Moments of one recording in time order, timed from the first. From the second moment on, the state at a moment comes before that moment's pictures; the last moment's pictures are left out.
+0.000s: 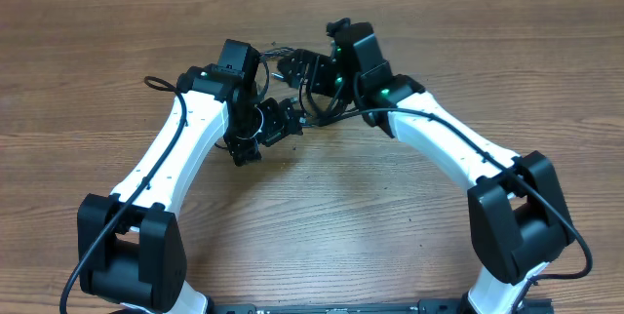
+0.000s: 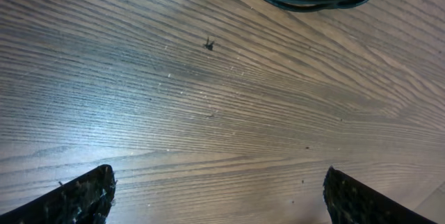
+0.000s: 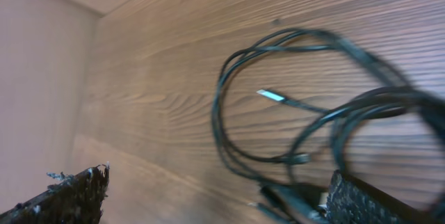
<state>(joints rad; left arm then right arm) -0.26 1.74 1.35 -1.03 0.37 -0.70 0.50 1.89 1.37 -0.13 -0.29 0.73</state>
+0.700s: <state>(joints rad) -0.26 1.74 1.35 -0.98 0.28 -0.70 0.40 1.90 1.37 -0.39 -0.18 0.45</state>
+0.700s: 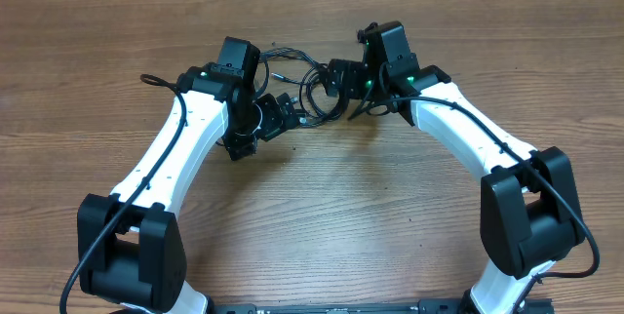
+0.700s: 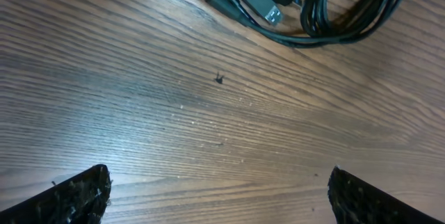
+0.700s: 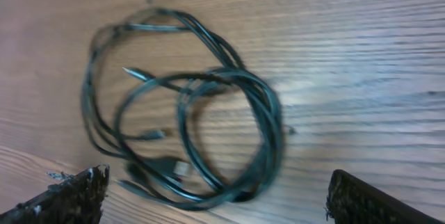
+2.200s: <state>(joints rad) -0.26 1.74 1.35 -0.98 0.26 -0.70 0.40 2.10 1.37 -0.30 -0.14 0.18</state>
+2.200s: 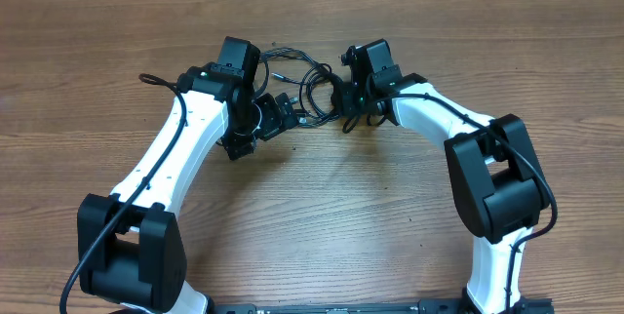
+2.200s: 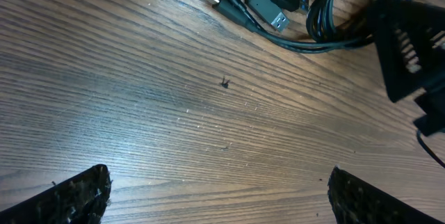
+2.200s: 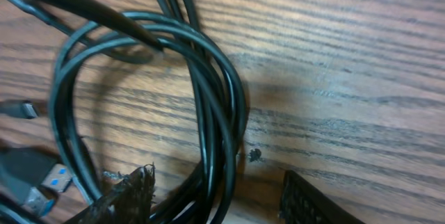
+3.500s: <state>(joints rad) -0.26 1.74 1.35 -0.98 0.26 -0.70 0.40 1.68 1.39 -0.47 -0.14 0.15</state>
